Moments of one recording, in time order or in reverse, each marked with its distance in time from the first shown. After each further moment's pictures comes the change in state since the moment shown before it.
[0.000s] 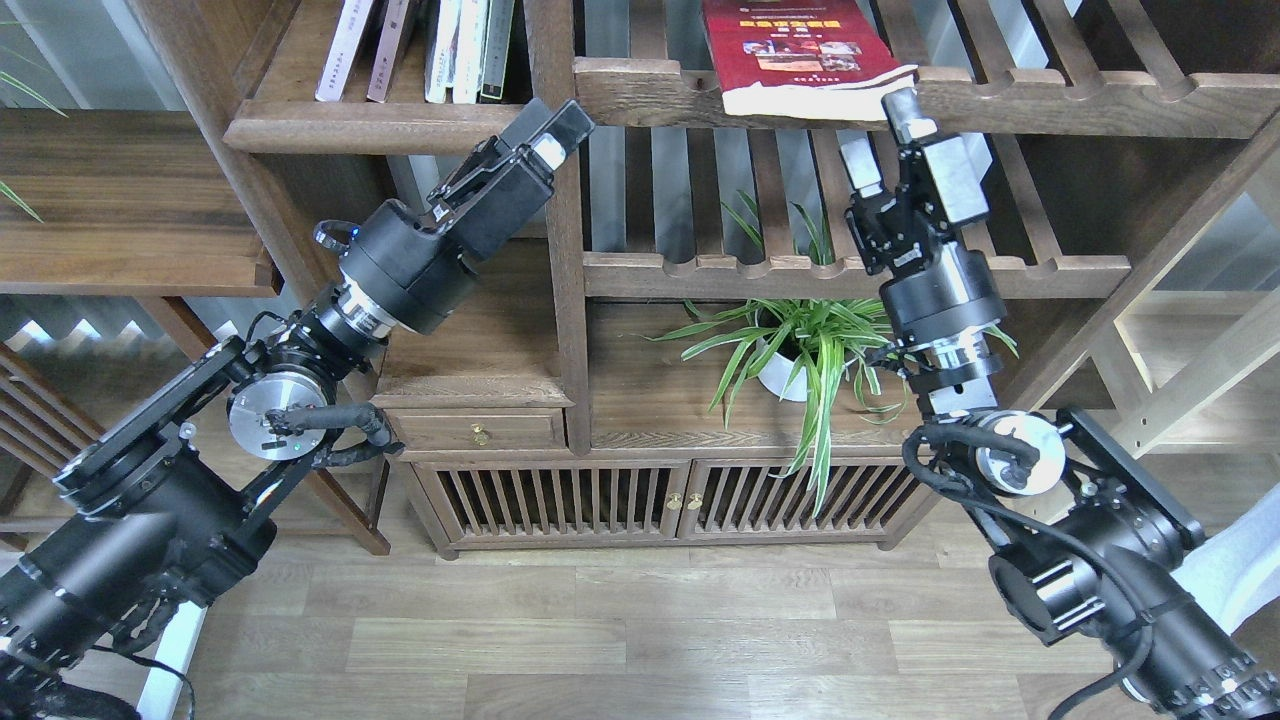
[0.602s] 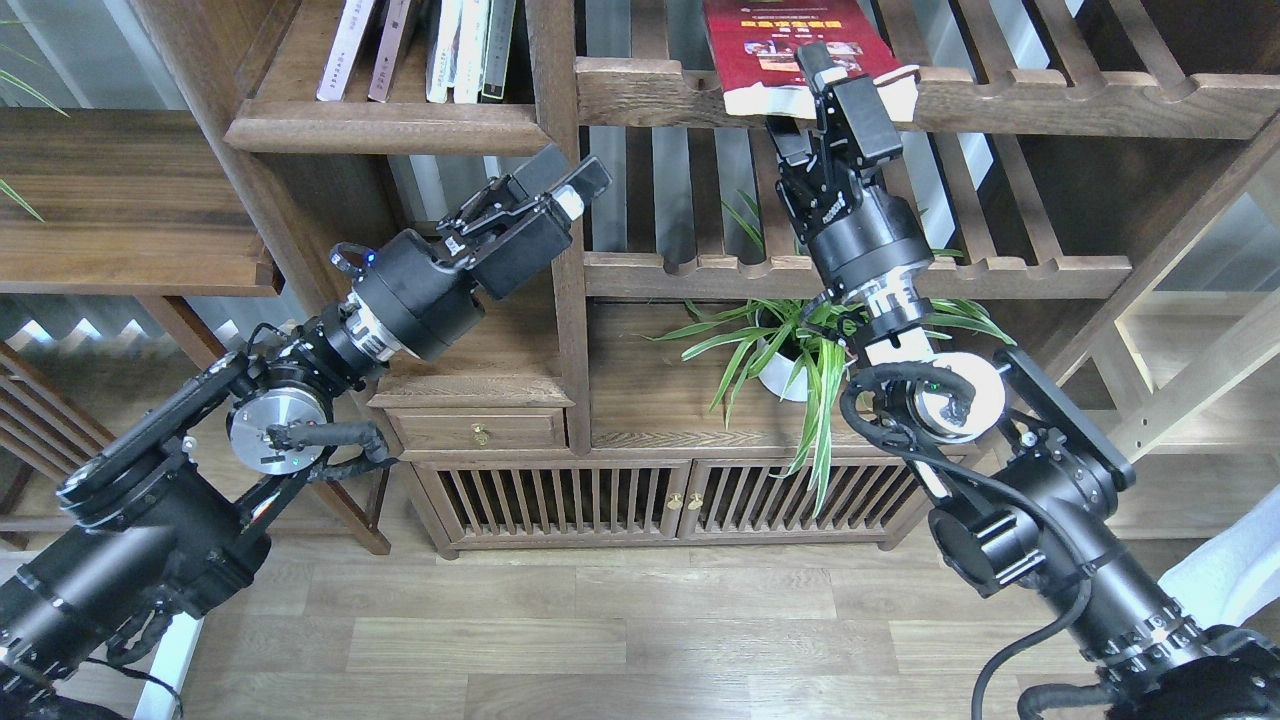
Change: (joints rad) left arm 0.022 0.015 0.025 0.010 0.068 0.000 0.064; right arm 0.116 0.084 0.000 -0.001 -0.002 -0.219 0.000
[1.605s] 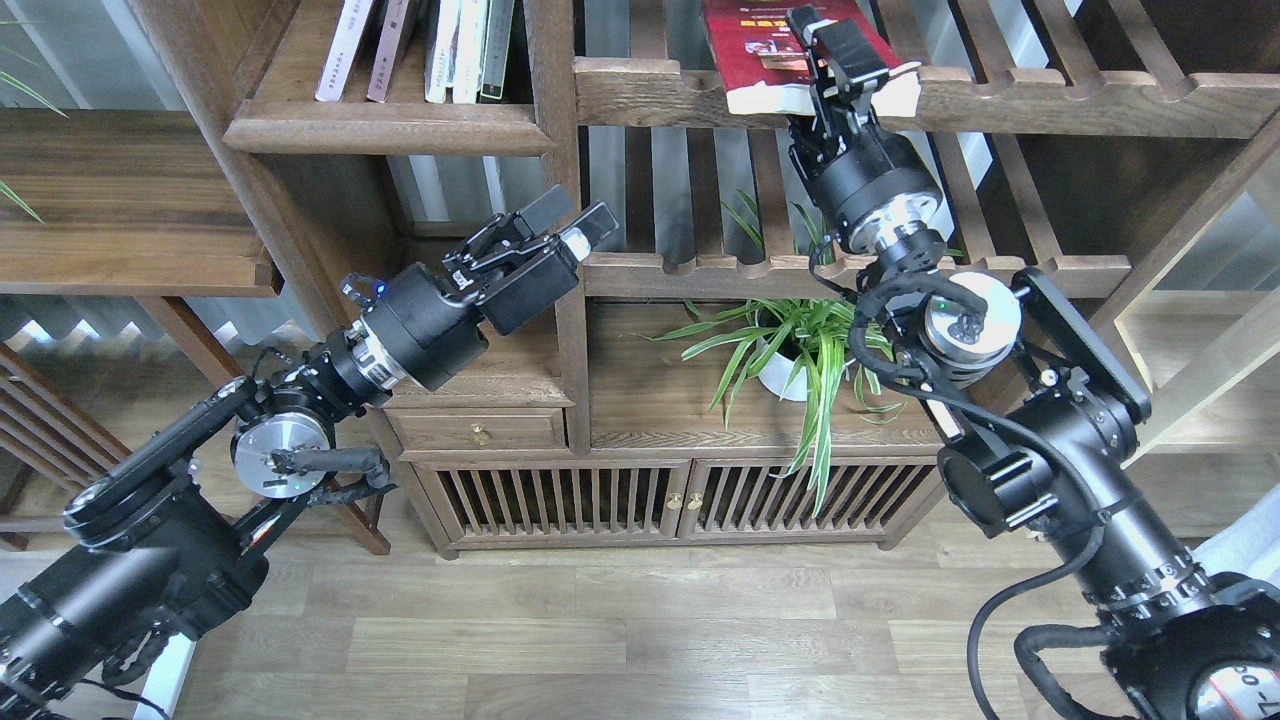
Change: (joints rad) left arm 0.034 0.002 0.014 0.002 0.008 0.000 -0.003; right arm 0.115 -0.006 0.049 0.014 0.003 -0.301 0.000
